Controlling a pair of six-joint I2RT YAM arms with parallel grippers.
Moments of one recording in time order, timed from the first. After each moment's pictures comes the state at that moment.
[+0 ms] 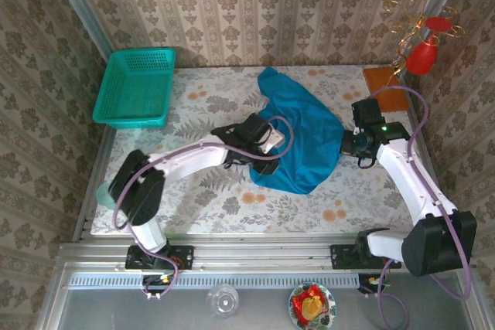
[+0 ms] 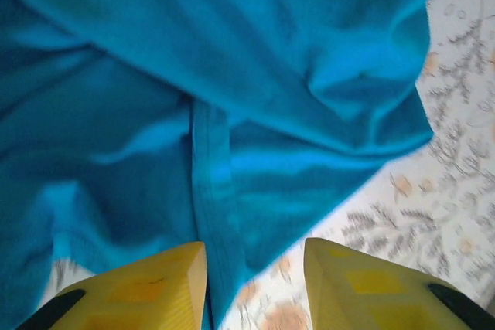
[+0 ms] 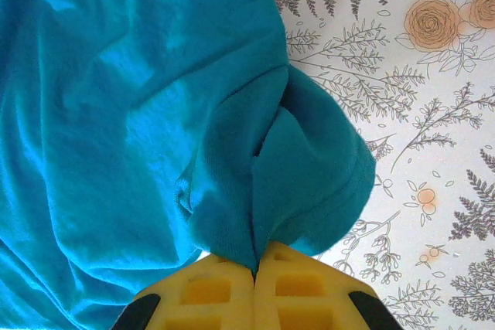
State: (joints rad) left arm -0.90 1.76 1.29 -0.56 0.21 -0.07; right arm 0.10 1.24 1.06 -0.94 0.12 0.35
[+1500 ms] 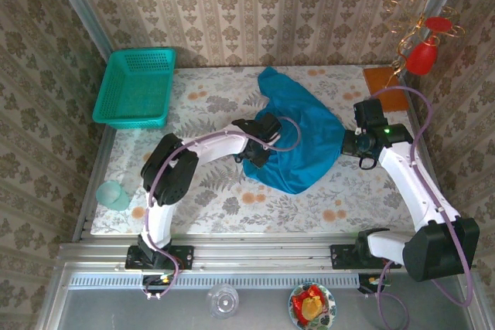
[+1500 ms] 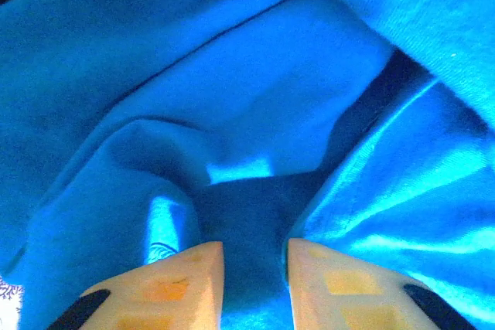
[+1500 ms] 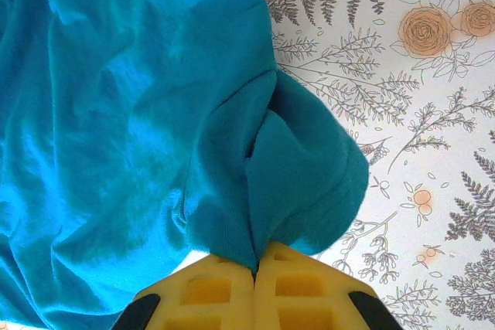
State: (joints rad) left arm -0.86 2.00 1.46 -0.73 -0.10 -0.04; right arm 0.09 1.21 1.06 -0.95 0.12 0.35
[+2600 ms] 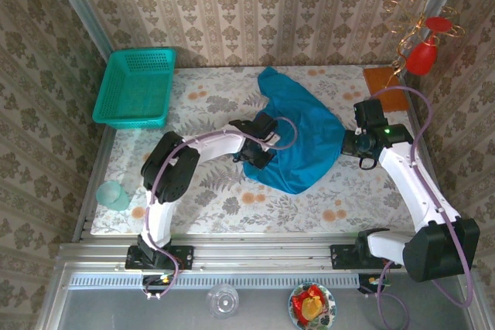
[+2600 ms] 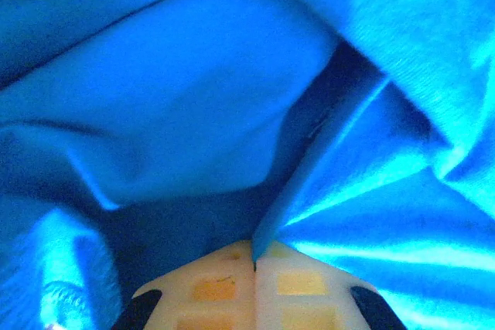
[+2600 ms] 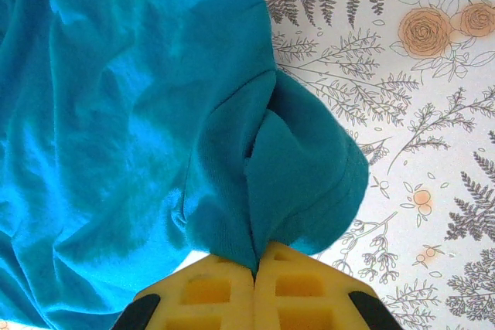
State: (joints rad) left arm -0.80 2.00 1.41 -0.67 0.12 -0.08; right arm 0.09 1.20 1.06 -0.95 0.12 0.35
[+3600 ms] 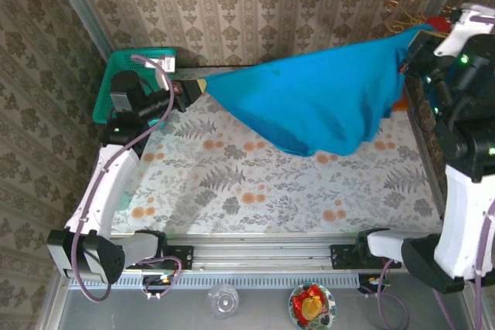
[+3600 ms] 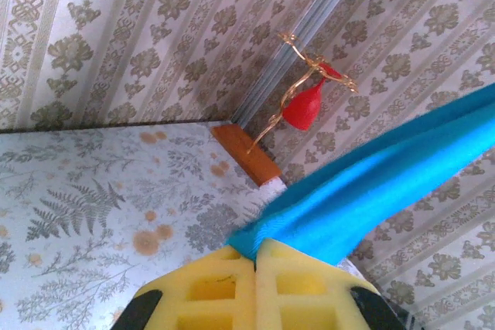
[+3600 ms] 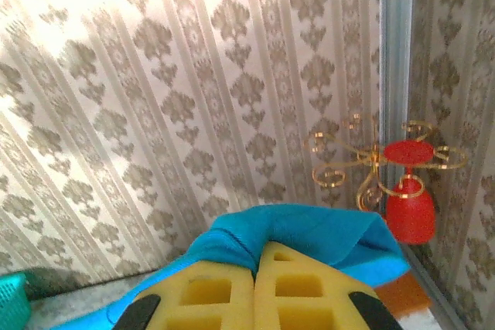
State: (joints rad) left arm -0.19 1.18 1.18 -0.09 0.80 -0.51; right arm 0.09 1.23 2.16 -0.99 0.27 0.22
